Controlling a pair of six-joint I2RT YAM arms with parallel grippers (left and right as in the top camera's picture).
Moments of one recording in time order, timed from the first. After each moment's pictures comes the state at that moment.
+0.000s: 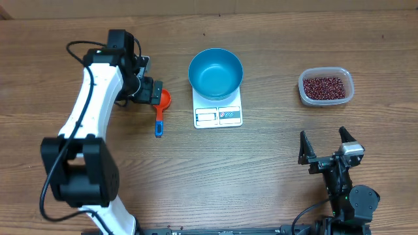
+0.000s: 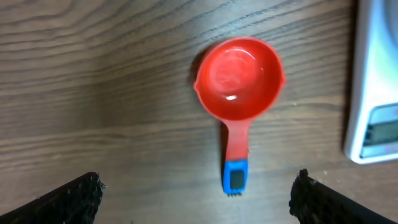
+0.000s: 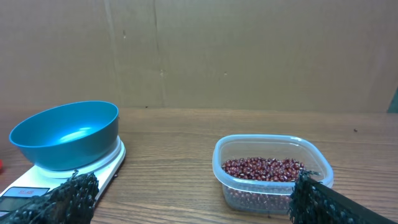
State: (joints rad) left arm -0.03 1.92 1.58 -1.08 0.05 0.06; right arm -0.17 0.01 0.02 -0.01 -0.29 0.02
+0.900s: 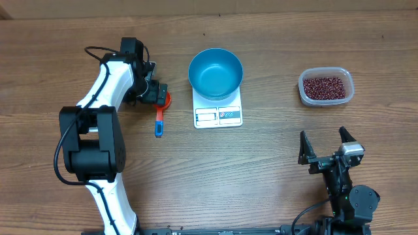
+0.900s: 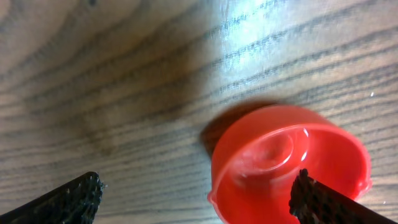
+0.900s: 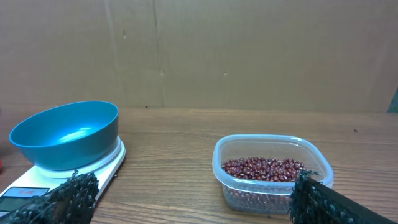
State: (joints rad) left arm -0.03 2.12 1.58 -0.90 0.05 0.06; right arm -0.17 0.01 0.02 -0.01 -0.29 0.02
